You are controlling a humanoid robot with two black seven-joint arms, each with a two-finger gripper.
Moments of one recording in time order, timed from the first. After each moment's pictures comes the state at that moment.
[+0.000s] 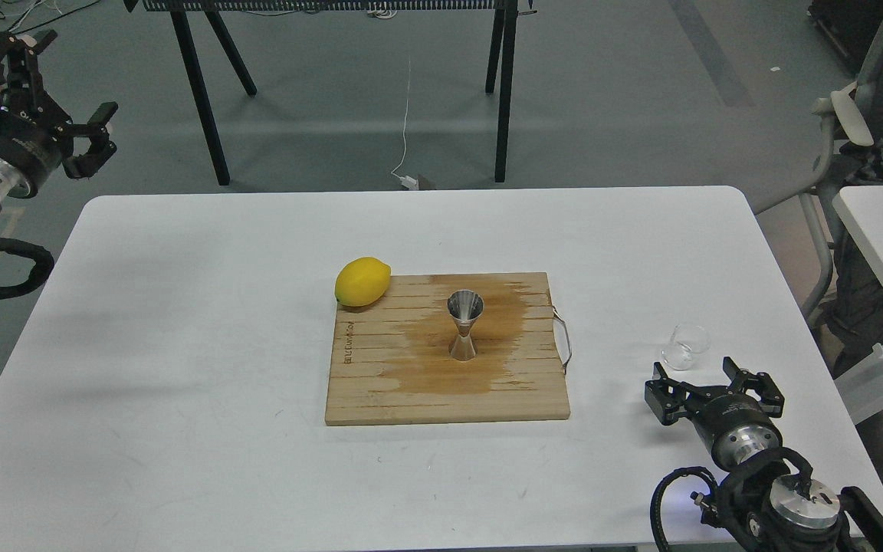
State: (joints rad) left arm -0.78 0.56 -0.99 -0.55 0.33 -0.49 -0.20; right arm -0.11 -0.07 1.41 1.31 0.26 -0.16 0.07
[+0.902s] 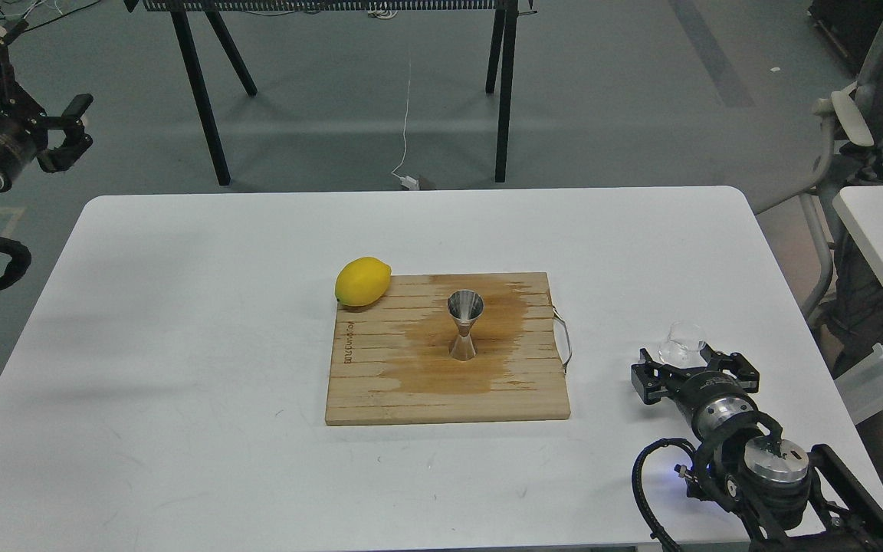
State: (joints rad) left arm -0.79 0.59 -0.99 -0.55 0.33 -0.49 -0.20; right arm 0.04 -0.06 1.37 1.16 0.26 -0.19 0.07
